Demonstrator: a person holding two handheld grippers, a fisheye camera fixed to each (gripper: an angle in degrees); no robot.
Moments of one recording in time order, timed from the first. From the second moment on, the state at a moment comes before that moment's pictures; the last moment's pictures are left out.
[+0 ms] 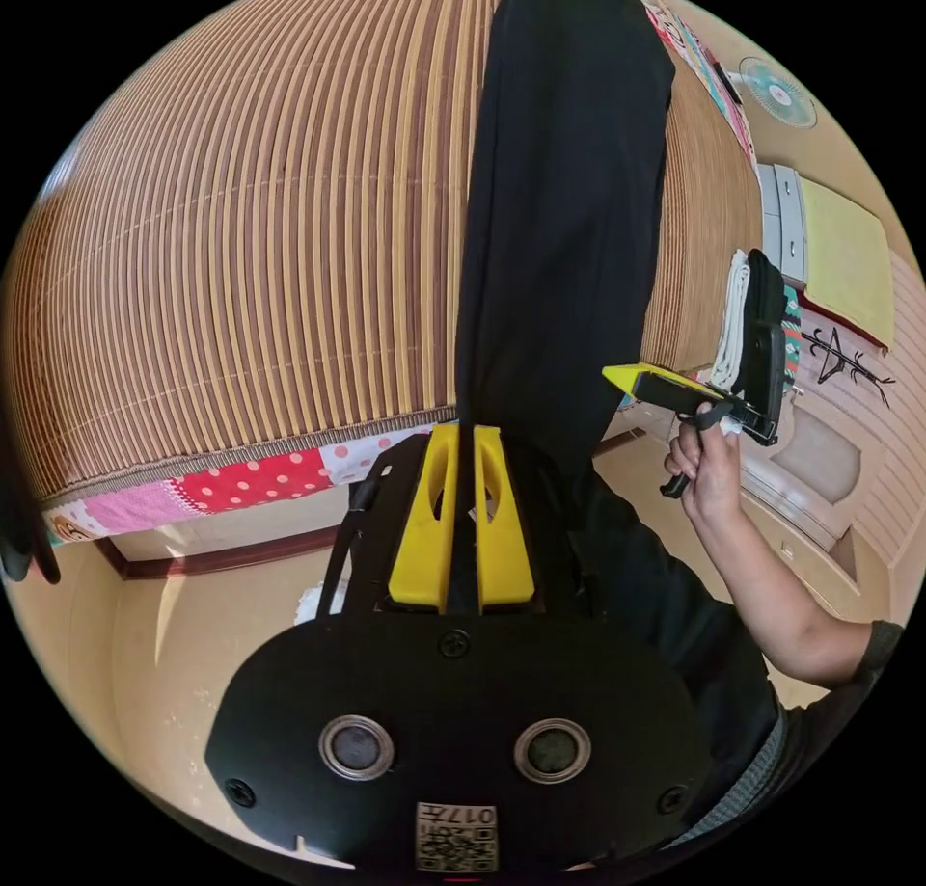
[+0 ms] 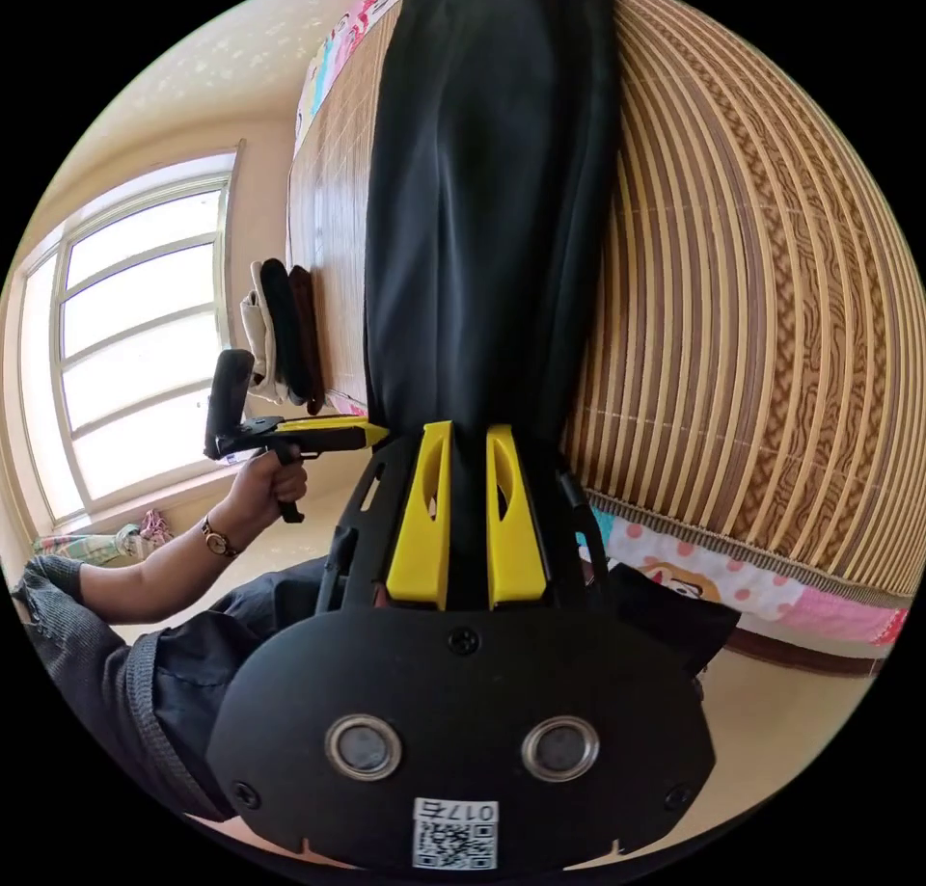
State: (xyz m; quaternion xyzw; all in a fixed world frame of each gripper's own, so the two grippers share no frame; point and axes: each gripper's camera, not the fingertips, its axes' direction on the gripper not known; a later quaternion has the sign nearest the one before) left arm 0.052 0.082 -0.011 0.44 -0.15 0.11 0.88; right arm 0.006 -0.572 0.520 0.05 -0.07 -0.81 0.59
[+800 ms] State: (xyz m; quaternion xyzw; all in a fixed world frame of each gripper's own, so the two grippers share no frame) left arm 0.044 0.138 -0.013 0.51 -0.06 0.18 0.84; right arm 0.027 -0.539 0.469 0.08 -0.13 -0.77 0.62
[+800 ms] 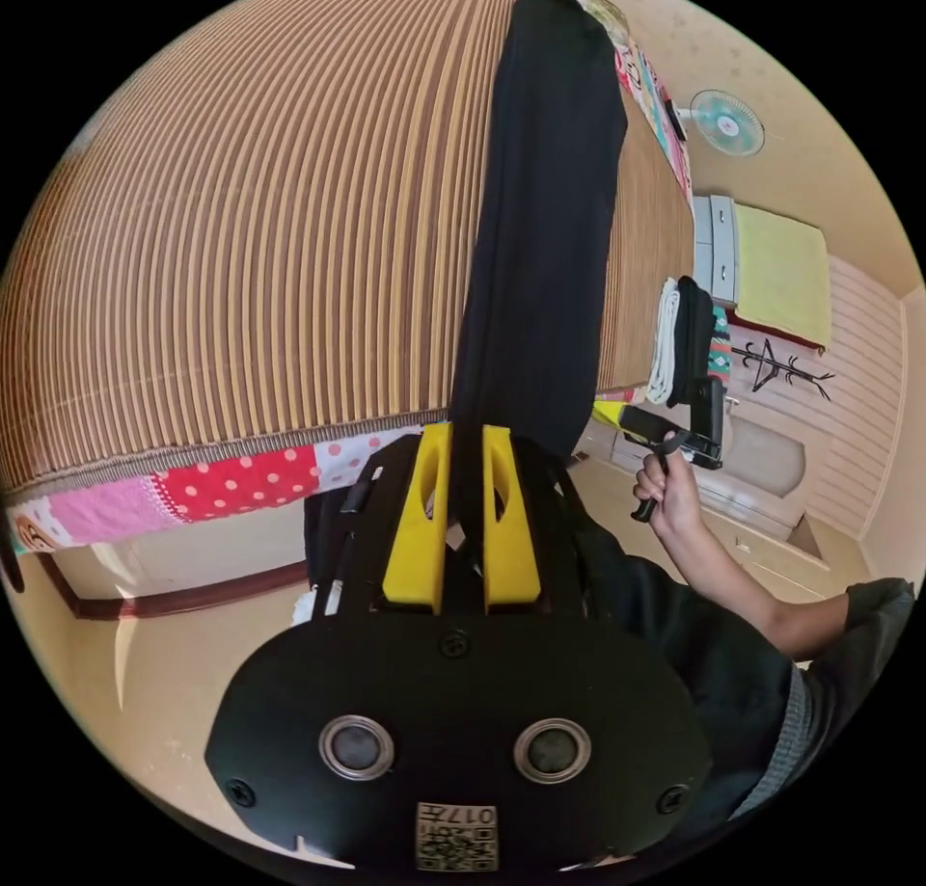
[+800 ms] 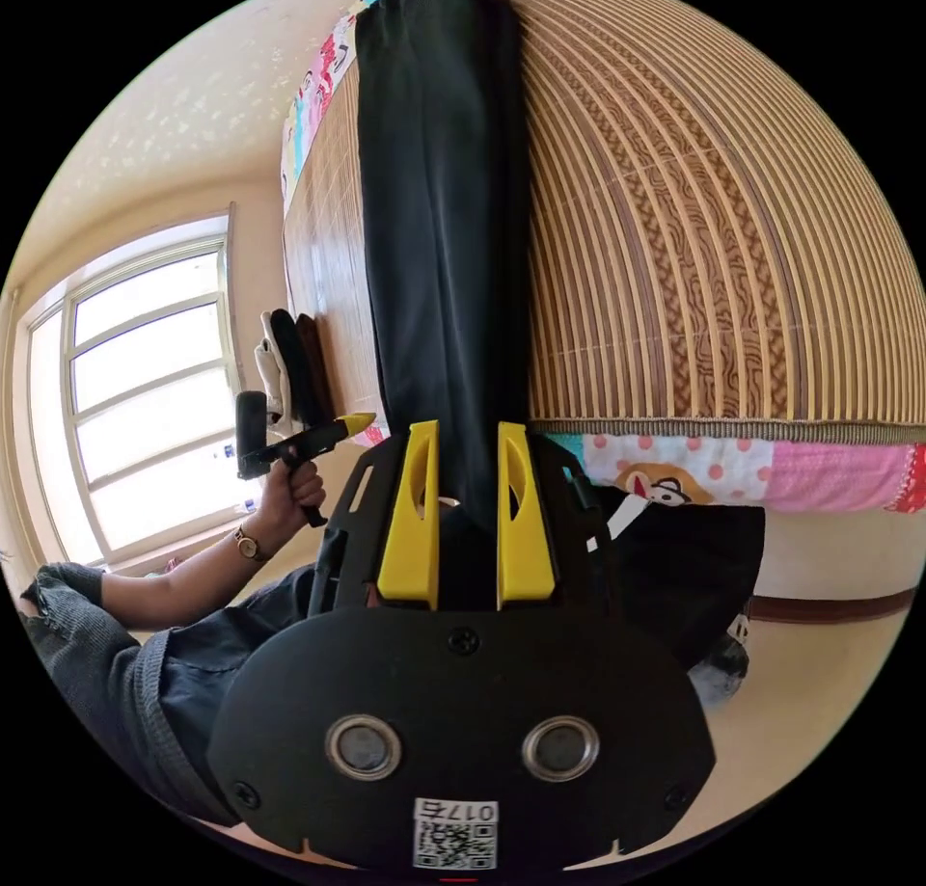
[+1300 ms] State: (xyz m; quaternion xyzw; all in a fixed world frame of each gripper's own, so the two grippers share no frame) left arm 0.093 0.081 0.050 0.40 -0.11 0.23 0.88; right arm 0.029 -0.511 0.491 0.07 0.05 -0.77 0.64
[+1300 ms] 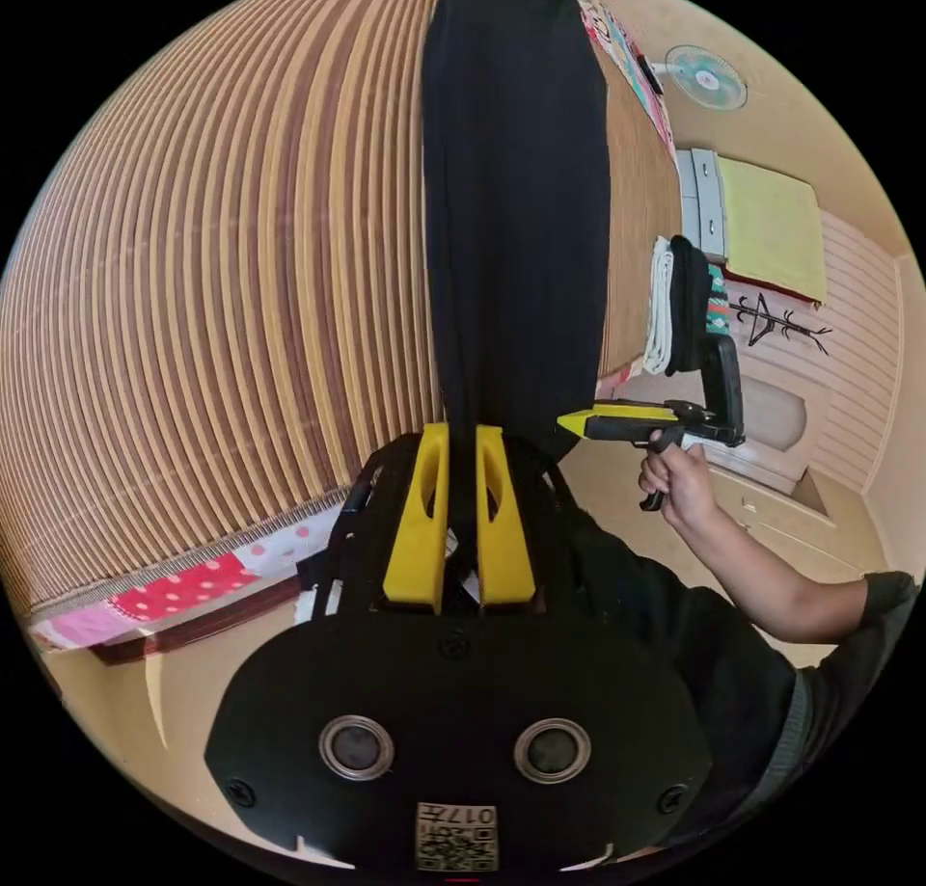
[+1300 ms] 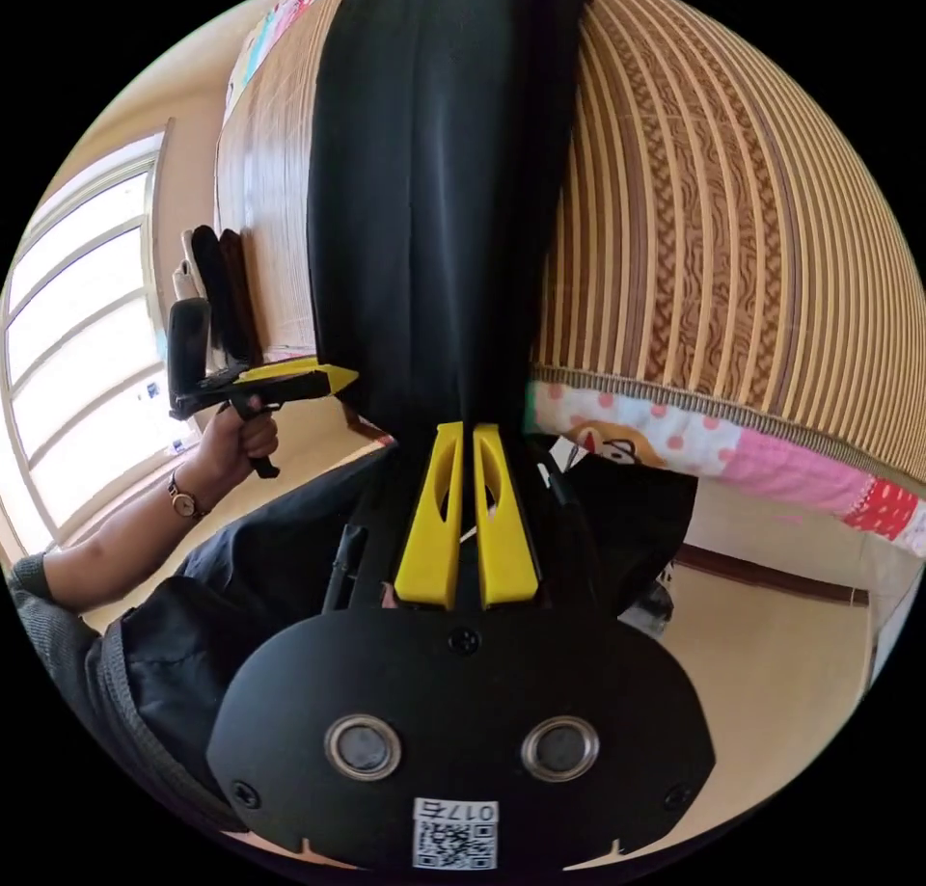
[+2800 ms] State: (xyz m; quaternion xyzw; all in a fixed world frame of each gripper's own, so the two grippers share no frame) left arm 0.211 0.571 0.174 0.46 -0.03 0.76 0.45; right arm 0.386 -0.217 0.128 -0.08 -0.41 -0.91 -0.01
